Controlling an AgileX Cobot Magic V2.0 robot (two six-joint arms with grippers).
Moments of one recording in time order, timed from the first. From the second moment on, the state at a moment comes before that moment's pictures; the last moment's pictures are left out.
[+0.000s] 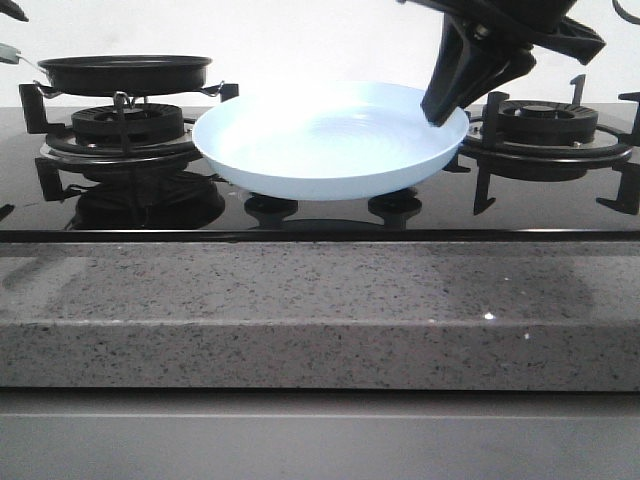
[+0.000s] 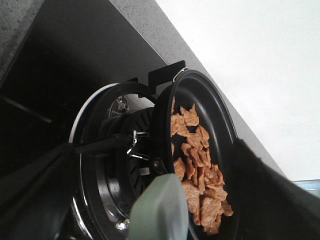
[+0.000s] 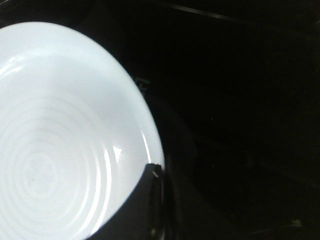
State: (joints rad) left arm 0.31 1.79 -1.30 -1.45 0.85 0.69; right arm 0.31 1.62 -1.33 0.38 0.74 -0.14
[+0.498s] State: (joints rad) left arm 0.31 1.79 -1.30 -1.45 0.91 0.69; right arm 0.31 1.62 -1.33 0.38 0.74 -0.14
